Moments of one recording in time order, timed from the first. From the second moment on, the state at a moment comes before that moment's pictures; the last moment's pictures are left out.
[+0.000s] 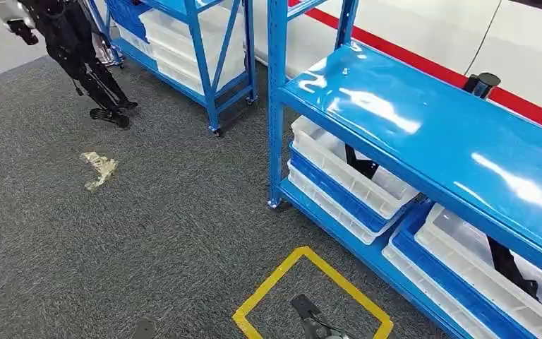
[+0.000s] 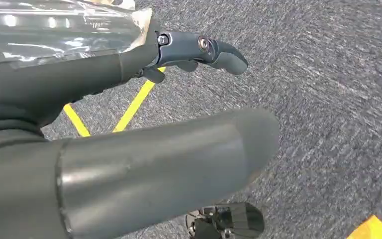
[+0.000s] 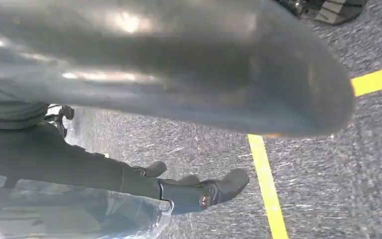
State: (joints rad) left arm -0.12 -0.21 0.52 -0.44 -0.76 0.20 0.08; right arm -0.30 0.22 0.09 -0.24 0.67 -0.13 0.52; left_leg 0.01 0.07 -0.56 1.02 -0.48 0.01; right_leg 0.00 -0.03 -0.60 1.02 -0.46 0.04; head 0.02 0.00
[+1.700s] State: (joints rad) left arm -0.10 -0.21 0.53 -0.44 -0.73 0.20 0.07; right arm -0.30 0.22 0.06 -0.23 0.72 -0.13 0.52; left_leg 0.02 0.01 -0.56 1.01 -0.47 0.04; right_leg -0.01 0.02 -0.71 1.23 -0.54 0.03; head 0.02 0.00
